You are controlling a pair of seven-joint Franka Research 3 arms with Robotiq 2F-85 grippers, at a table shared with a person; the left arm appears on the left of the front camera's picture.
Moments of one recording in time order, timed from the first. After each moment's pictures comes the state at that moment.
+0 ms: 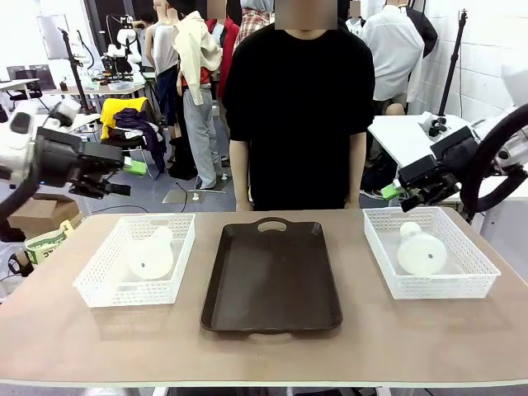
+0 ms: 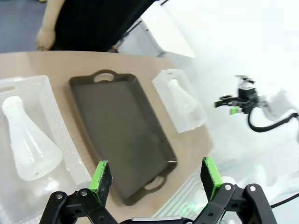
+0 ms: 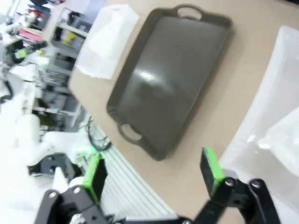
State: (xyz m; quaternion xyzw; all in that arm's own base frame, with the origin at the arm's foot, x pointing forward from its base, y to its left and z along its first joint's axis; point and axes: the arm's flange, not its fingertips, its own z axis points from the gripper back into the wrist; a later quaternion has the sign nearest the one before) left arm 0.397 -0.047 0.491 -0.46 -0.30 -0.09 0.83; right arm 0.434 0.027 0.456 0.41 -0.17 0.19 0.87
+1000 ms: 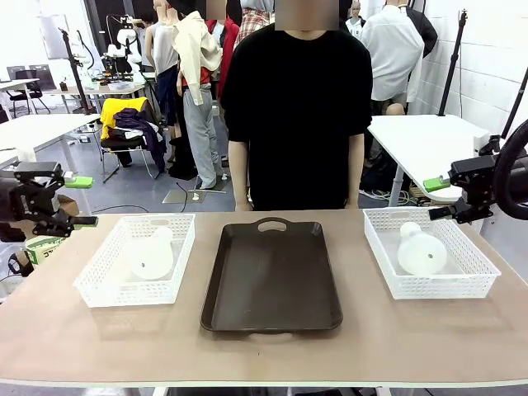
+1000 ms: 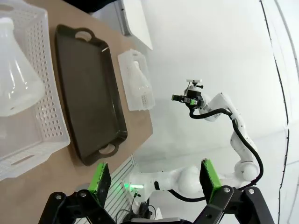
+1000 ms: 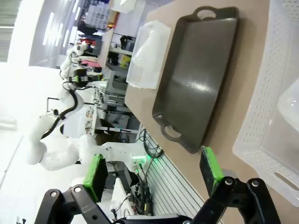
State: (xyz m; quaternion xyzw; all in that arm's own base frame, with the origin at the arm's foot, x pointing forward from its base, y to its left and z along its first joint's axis) left arm 0.375 0.036 0.434 -0.61 -0.16 -0.01 0.78; right arm 0.418 -0.047 0.426 0.56 -0.15 0.09 0.81
